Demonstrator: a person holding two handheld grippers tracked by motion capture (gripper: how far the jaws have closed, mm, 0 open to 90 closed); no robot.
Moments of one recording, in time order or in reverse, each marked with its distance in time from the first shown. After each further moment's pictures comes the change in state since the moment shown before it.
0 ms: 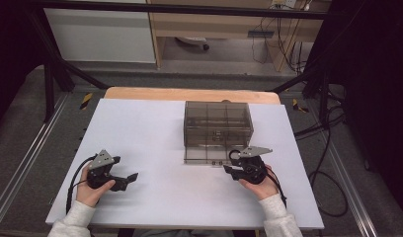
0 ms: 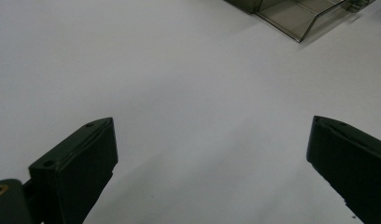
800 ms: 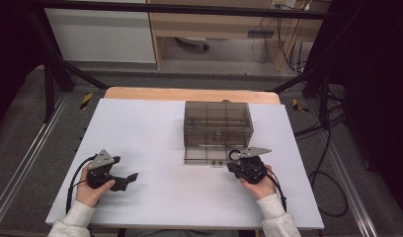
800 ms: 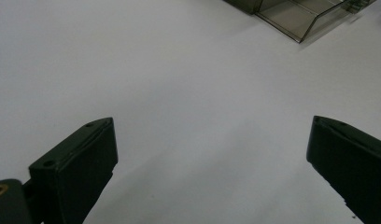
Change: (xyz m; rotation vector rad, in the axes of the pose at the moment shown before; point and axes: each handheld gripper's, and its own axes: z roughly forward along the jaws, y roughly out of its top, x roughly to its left) left arm 0.000 0.000 0.000 -0.001 0.000 -0.001; right arm -0.001 -0.003 0.005 0.042 -0.010 0.022
